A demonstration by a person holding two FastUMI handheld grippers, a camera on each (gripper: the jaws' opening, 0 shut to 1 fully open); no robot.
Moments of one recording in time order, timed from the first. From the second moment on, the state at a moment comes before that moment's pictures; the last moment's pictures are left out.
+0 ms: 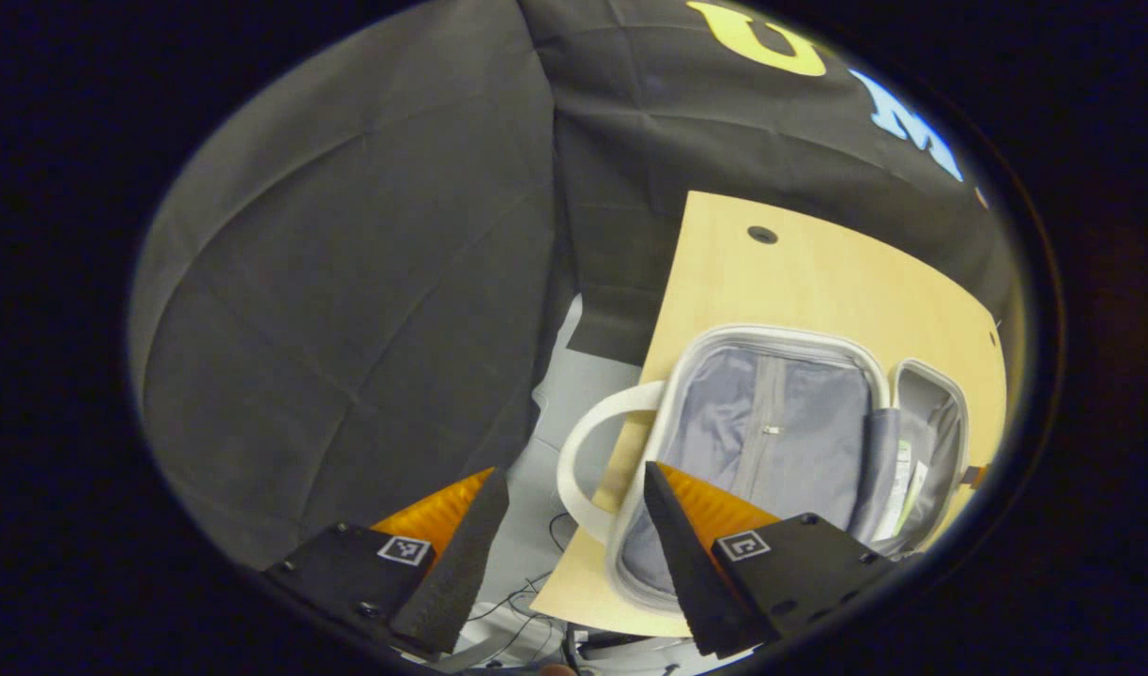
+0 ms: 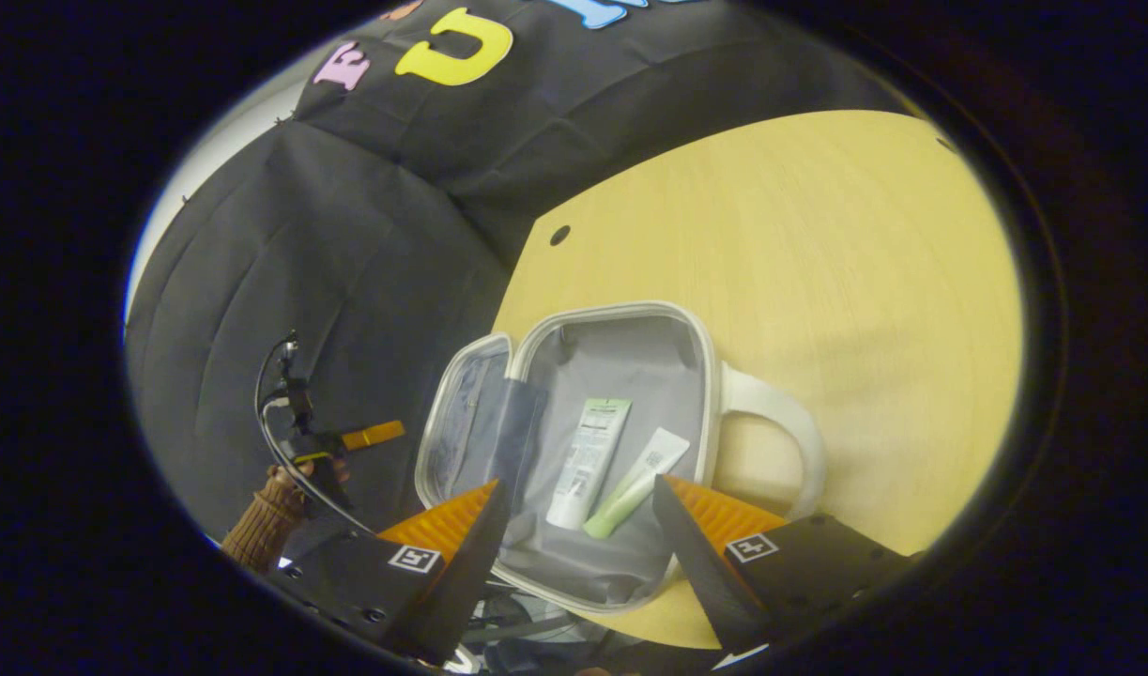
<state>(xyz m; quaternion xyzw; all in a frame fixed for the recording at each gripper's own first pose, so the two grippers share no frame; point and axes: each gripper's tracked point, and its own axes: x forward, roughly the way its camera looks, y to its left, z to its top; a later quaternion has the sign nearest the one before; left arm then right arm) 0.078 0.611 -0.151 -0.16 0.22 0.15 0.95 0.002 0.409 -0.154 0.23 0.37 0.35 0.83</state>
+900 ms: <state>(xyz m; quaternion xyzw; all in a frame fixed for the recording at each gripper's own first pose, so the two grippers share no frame) 0.176 0.641 -0.239 -0.40 0.23 0.05 0.88 0.002 0.364 -0.178 0.16 0.43 0.30 0.83</state>
